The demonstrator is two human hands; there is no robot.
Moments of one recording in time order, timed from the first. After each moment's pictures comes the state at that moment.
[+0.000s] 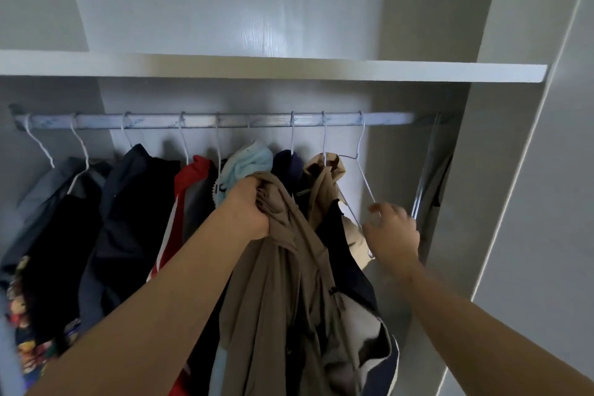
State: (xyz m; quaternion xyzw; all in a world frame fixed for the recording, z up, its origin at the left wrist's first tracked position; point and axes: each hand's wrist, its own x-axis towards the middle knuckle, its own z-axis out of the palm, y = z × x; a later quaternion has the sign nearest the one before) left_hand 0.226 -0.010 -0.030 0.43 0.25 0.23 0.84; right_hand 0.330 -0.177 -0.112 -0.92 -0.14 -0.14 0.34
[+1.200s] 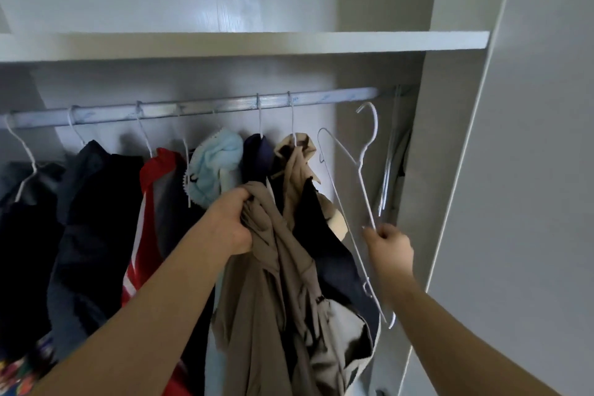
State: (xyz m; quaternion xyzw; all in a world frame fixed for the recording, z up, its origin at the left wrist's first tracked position) left_hand 0.216 -0.018 -0.061 0.45 0.30 0.09 0.84; right_hand 0.304 -0.200 -0.158 -0.79 0.01 -0.08 0.61
